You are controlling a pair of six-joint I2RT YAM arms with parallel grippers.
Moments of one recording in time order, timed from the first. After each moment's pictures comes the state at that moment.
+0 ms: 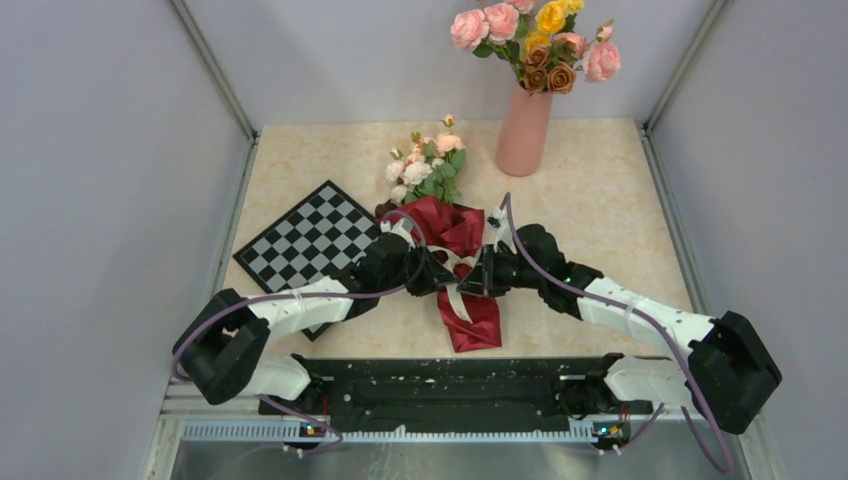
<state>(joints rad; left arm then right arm) -0.76 1.35 0.61 0.22 0.19 -1.14 0.72 1.17 0.63 0.01 -0.38 0.69</state>
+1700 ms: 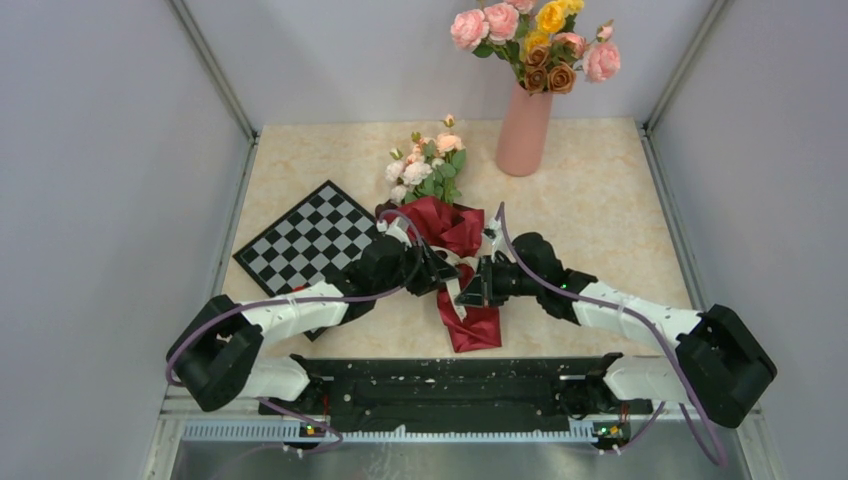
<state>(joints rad) -0.76 1.32 0.58 0.28 0.19 -1.17 0.72 1.20 0.55 0.09 -0.47 0.69</state>
